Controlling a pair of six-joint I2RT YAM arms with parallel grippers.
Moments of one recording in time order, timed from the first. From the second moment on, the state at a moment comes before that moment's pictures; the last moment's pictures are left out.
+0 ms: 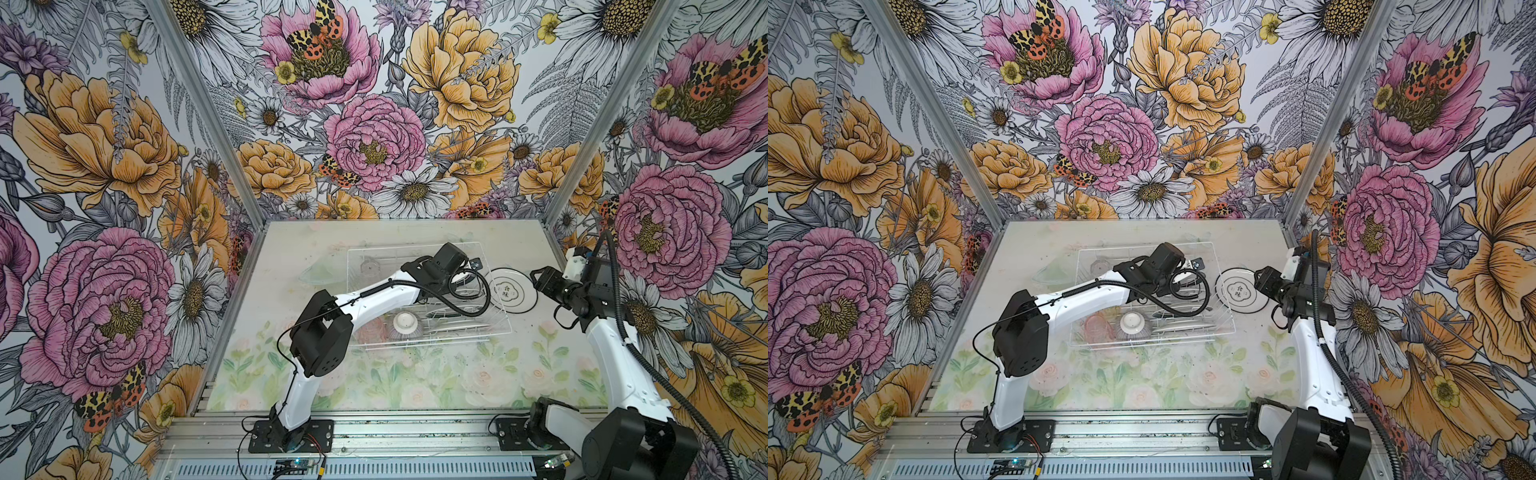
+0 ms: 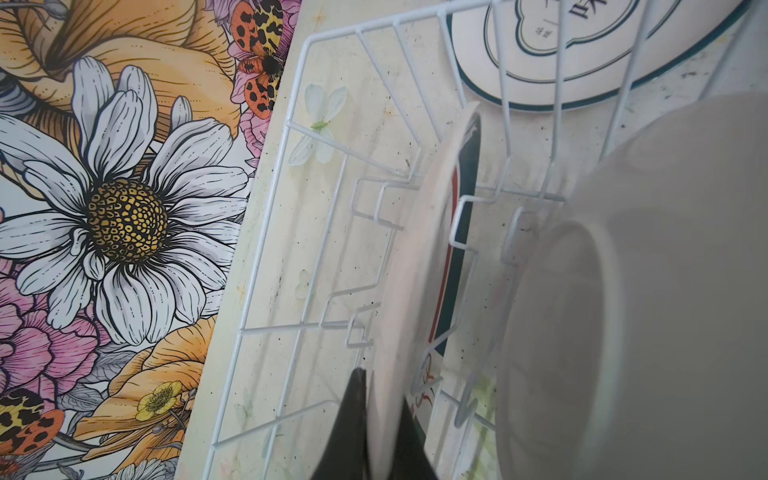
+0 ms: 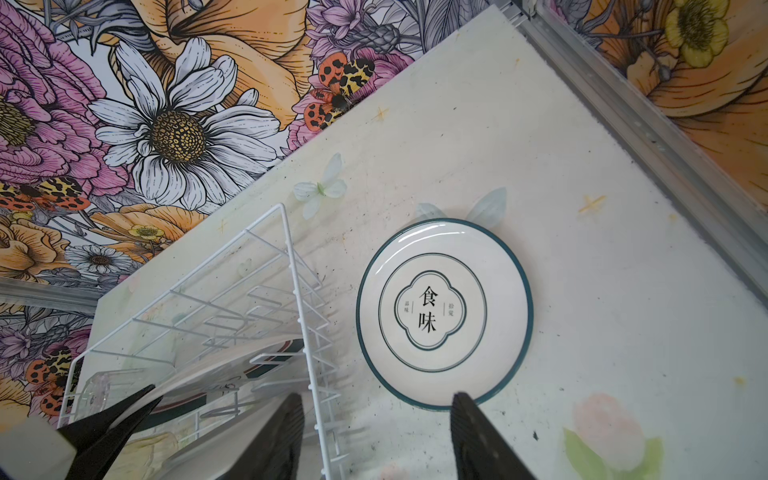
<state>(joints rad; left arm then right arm) -0.90 2.04 1.73 -0.45 -0.33 0.58 -0.33 1.09 0.88 -0.49 -0.39 0.32</state>
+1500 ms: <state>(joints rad) -0.72 1.61 1.64 -0.44 0.05 0.21 -0.31 1.01 0.89 -0.48 -0.63 0.33</state>
